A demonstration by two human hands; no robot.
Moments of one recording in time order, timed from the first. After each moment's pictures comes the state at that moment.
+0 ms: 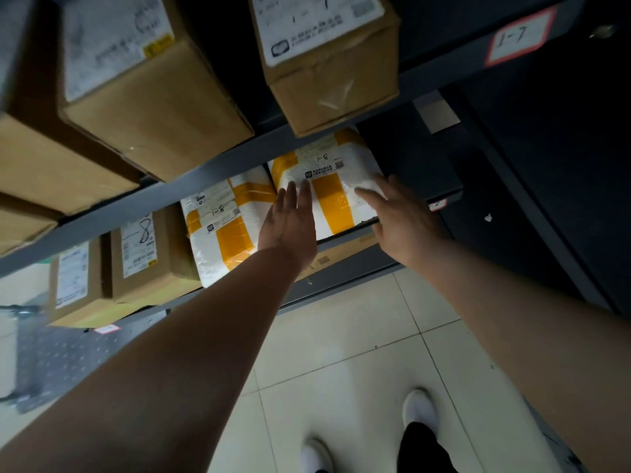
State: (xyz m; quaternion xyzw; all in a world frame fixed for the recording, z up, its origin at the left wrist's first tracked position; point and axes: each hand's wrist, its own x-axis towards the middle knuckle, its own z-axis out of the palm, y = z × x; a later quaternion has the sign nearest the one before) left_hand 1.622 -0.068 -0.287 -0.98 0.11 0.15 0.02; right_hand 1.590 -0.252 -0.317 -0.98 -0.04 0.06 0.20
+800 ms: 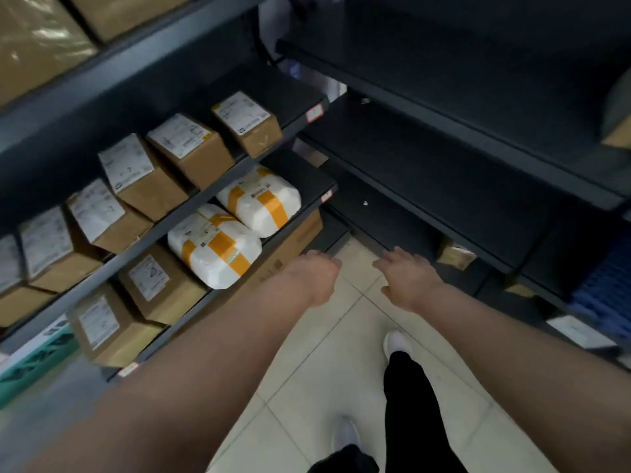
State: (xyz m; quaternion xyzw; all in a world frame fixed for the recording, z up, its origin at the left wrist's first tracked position) left_hand 1.387 -0.048 -0.120 -0.81 0.50 0.26 0.16; right_hand 1.252 -0.189 -0.136 -0.95 0.17 0.25 0.11
